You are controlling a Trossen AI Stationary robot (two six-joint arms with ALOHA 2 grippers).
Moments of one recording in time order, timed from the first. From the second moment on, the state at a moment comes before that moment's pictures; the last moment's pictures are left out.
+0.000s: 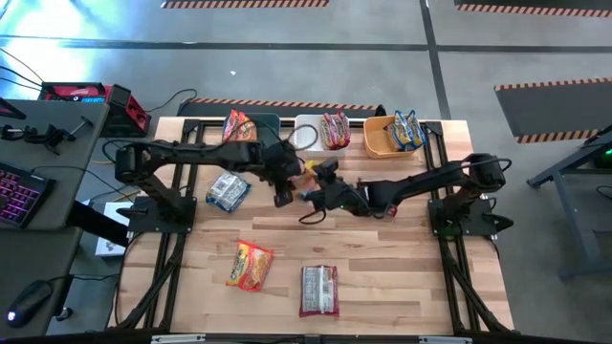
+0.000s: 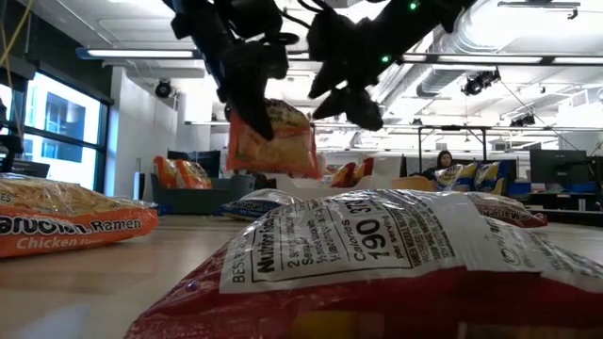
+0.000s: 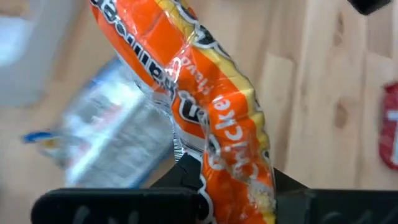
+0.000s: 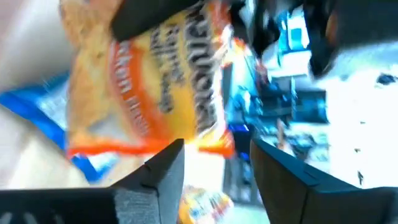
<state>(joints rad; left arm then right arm) 0.21 1.60 1.17 -0.58 0.09 -0.05 0.10 1.69 1.07 0.07 0.83 -0.94</state>
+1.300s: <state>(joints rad) 0.63 1.73 1.17 -0.63 -0.48 -0.38 0.07 1.42 1.07 -0.43 0.81 -0.37</state>
